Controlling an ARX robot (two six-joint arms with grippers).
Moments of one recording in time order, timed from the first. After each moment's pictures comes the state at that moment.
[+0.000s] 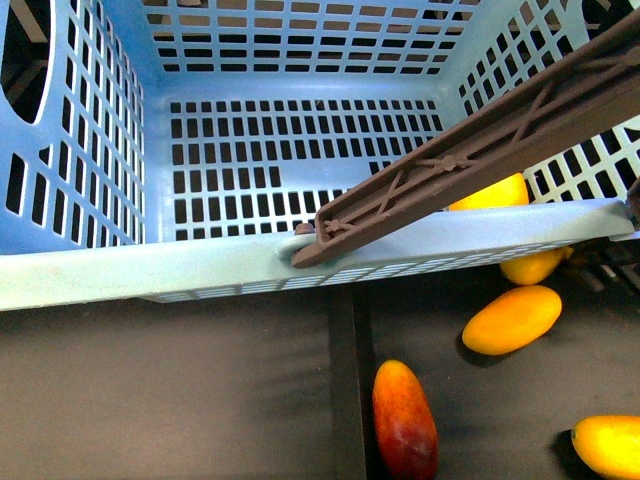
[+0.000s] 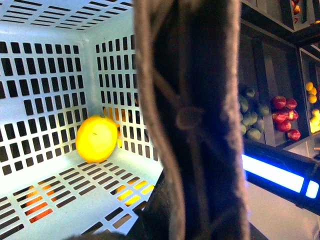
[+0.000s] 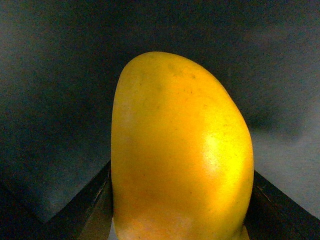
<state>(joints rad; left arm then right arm) -0.70 1.66 1.40 -0.32 0.13 -0.85 -0.06 2.49 1.36 0.06 -0.05 0.84</state>
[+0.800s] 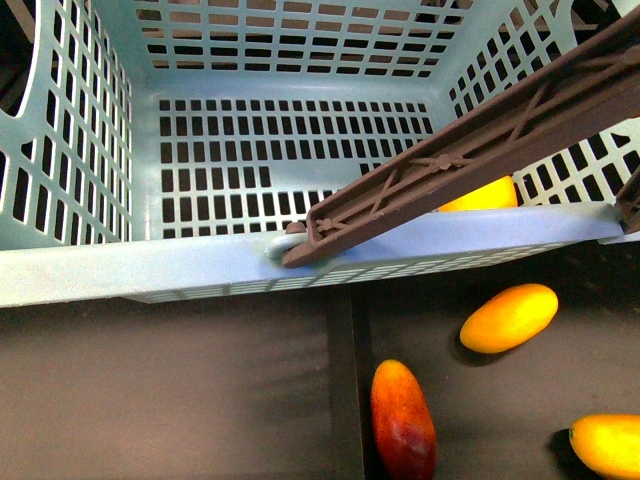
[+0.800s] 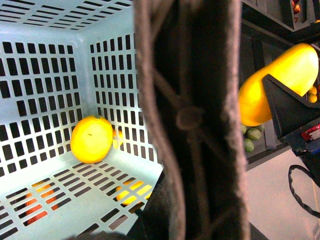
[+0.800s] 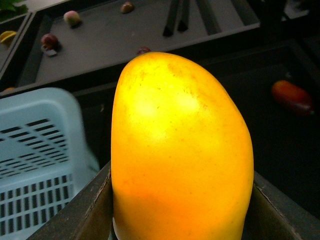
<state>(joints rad) -0.70 1.66 1.40 -0.32 0.13 -0.85 -0.11 1.40 0.89 0.15 -0.18 0.15</state>
